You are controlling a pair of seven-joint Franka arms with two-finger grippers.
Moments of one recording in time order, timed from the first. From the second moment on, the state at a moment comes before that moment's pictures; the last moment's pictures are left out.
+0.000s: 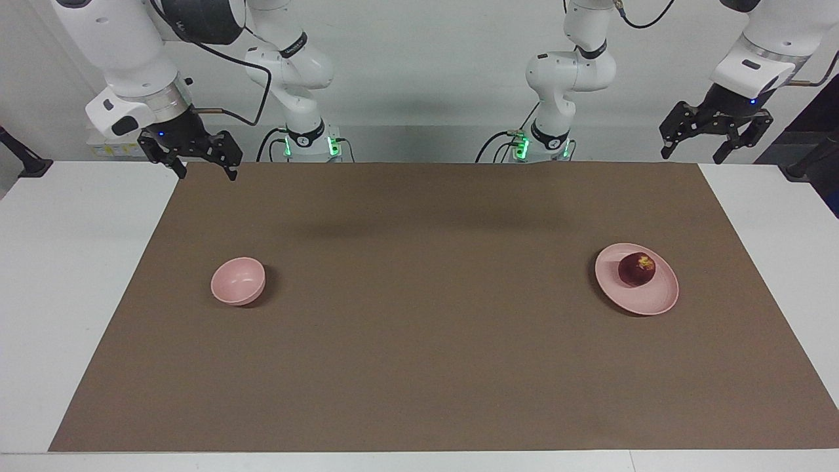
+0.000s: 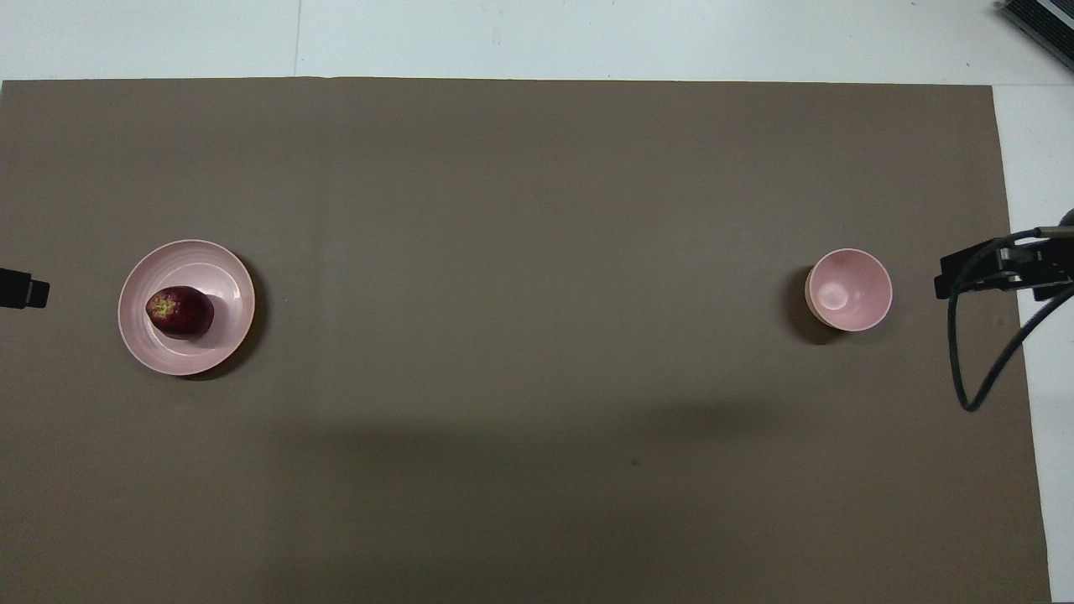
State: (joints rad) left arm -0.05 -0.07 0.06 -1.57 -0.02 1.53 0.20; right arm -0.15 0.03 0.12 -1.53 -0.02 1.48 0.01
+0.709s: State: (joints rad) left arm -0.02 -0.08 0.06 -1.94 -0.02 1.93 0.20; right arm -0.15 -0.05 0.11 -1.70 -0.02 1.51 0.02
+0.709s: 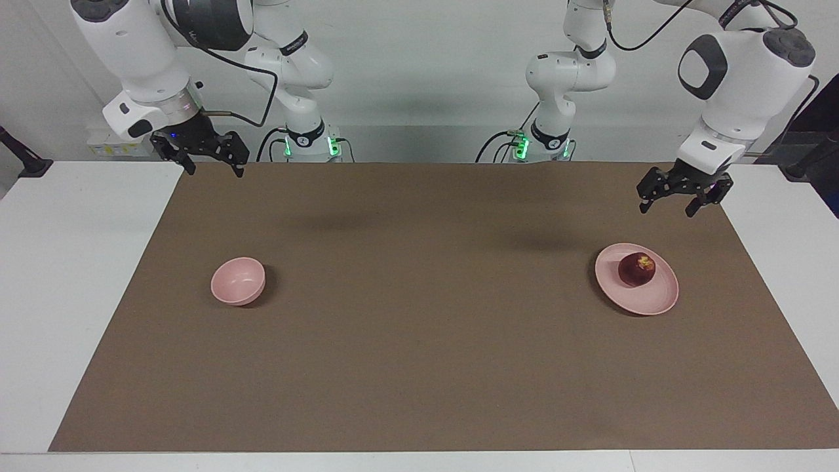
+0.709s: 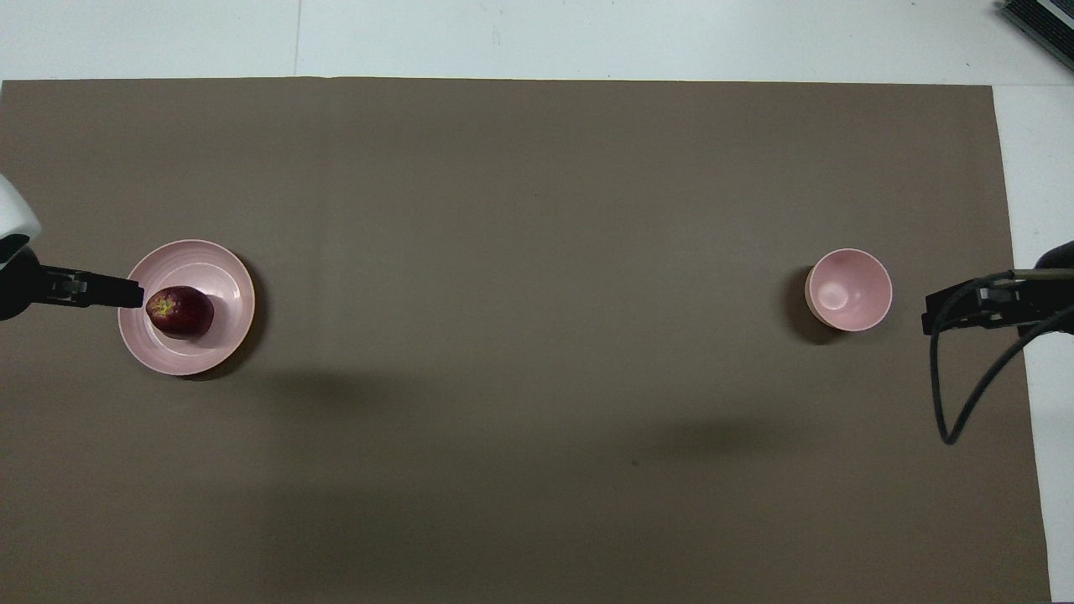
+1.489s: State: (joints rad) left arm 0.02 0.11 0.06 -2.14 -0.02 2.36 0.20; right arm -0.12 -0.04 0.11 -1.96 0.09 1.79 0.07
